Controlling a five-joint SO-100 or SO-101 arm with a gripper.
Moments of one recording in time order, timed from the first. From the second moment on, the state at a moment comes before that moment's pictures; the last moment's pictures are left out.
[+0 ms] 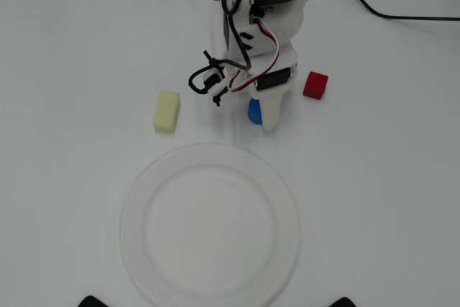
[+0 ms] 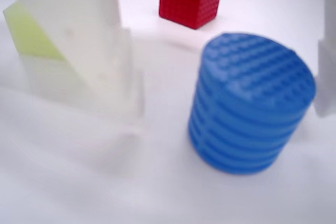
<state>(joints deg) -17.6 88.9 110.0 58.6 -4.0</state>
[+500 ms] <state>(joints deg) -17.6 88.8 110.0 58.1 -6.2</state>
